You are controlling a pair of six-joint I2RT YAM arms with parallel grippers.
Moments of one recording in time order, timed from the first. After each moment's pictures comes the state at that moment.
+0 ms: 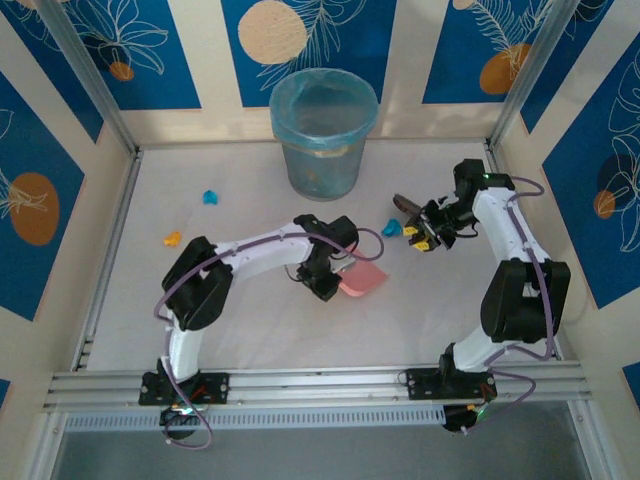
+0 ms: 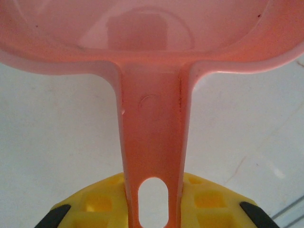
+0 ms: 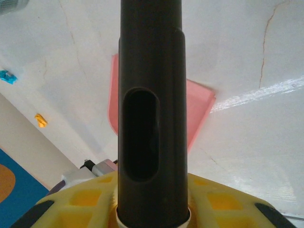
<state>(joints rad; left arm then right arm) -0.93 2.00 1.56 -1.08 0.12 -0.12 -0.05 1.59 1.33 -1.22 -0.60 0.65</state>
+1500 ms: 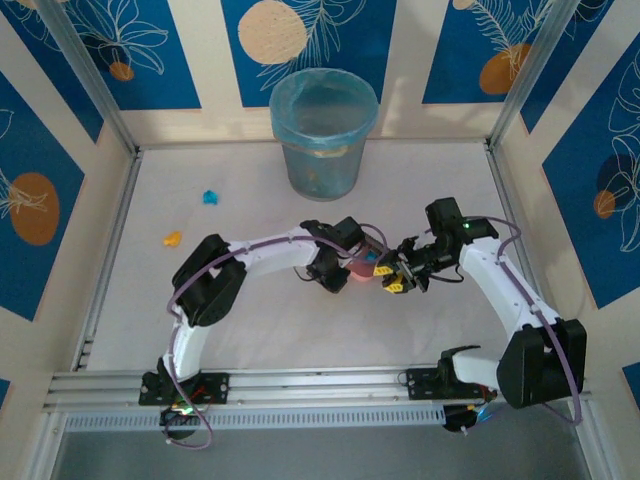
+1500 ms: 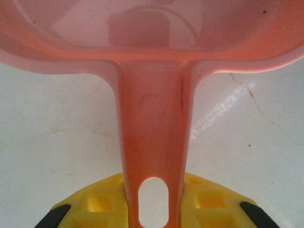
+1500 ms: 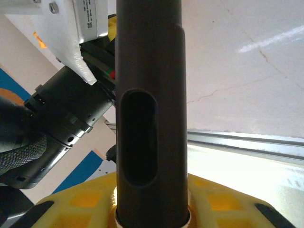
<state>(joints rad) -0.93 2.04 1.52 -0.85 0.05 -0.20 0.18 1.23 0.96 -1.11 -0.83 0.90</state>
